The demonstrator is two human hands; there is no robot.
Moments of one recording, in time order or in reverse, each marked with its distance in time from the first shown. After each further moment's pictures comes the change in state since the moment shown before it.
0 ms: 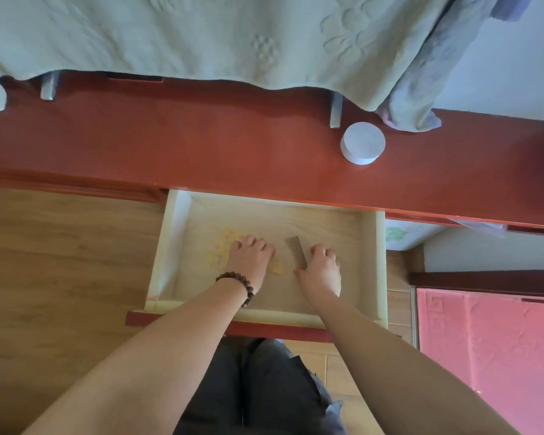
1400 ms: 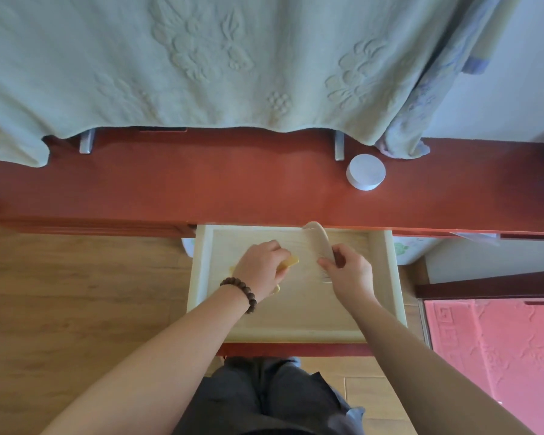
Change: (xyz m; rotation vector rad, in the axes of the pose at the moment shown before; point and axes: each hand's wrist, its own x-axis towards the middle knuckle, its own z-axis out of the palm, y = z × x) left_hand -0.016 -0.039 -0.081 -0.317 0.211 0.240; right_hand -0.047 -0.050 -0.069 0.433 0.149 -0.149
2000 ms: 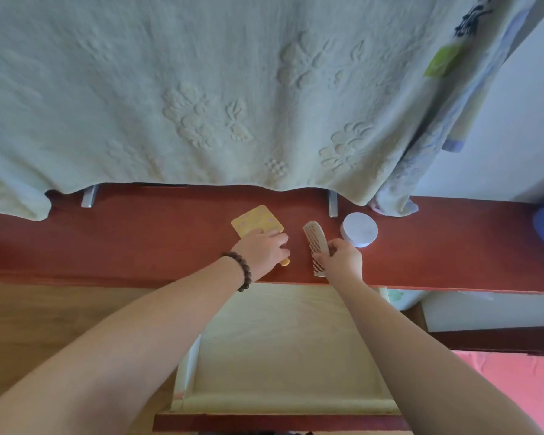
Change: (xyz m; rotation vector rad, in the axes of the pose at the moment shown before) left_hand 0.107 -0.018 -0.088 0.562 -0.101 0.360; right_hand 0.102 -0.075 -0.013 -0.056 0.050 0.057
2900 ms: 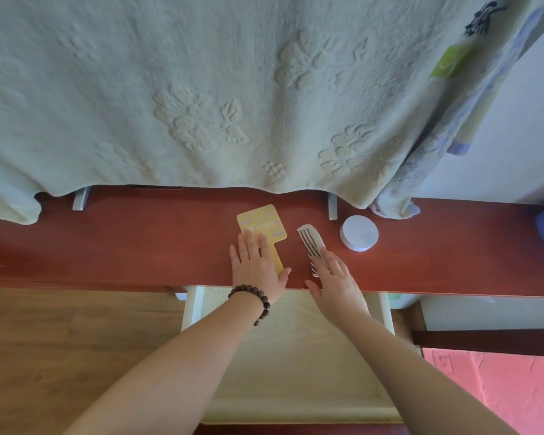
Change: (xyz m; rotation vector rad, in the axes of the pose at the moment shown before) left_hand 0.008 0.043 0.042 -0.319 -0.045 -0.809; right_hand -0.016 0.047 0.012 -0.612 -0.090 -0.483
